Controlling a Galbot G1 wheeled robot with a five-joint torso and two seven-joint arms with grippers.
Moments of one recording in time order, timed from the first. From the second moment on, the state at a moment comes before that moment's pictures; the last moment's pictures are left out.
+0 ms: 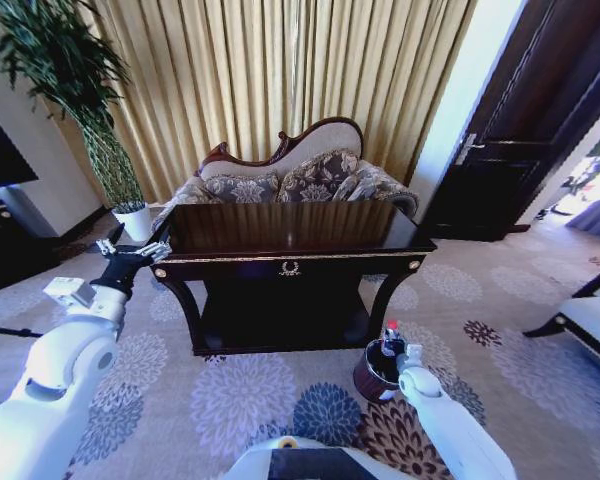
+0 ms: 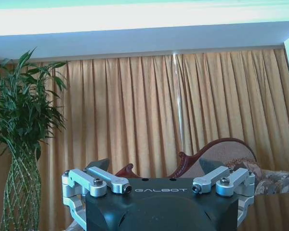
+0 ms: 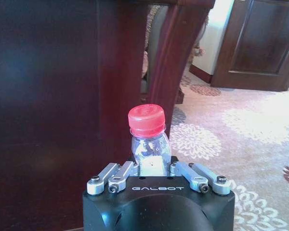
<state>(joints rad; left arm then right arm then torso) 1.35 -0.88 -0.81 -2.28 -0.67 0.25 -0.21 -1.05 1.12 0.35 1.03 0.47 0.06 0.16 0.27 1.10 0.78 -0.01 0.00</state>
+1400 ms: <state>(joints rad) 1.36 -0.87 -0.81 -2.28 -0.67 0.23 -0.20 -1.02 1.13 0.38 0.96 0.41 0.07 0.16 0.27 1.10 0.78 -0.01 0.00</state>
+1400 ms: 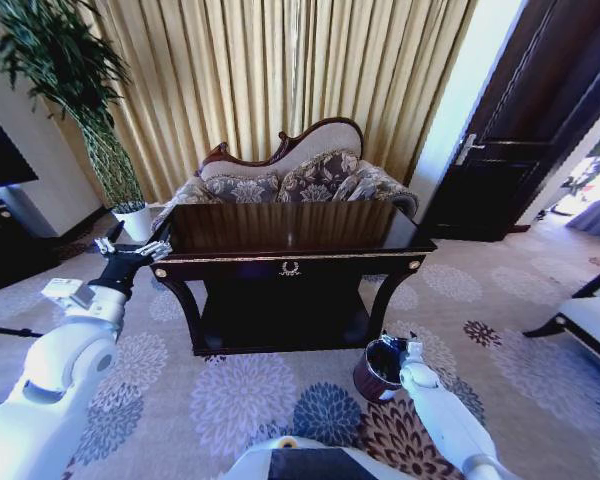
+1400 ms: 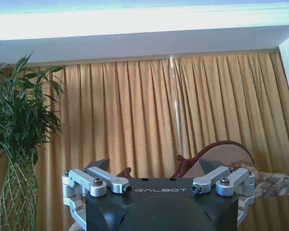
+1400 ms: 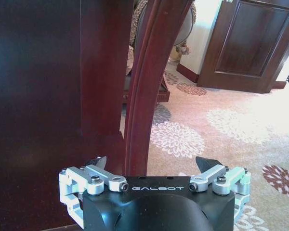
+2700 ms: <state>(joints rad) 1.36 -0.91 -0.81 -2.28 -0.67 0.22 -0.20 -1.25 1.01 0.47 1.50 0.60 -0.06 0.18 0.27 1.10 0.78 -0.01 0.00</state>
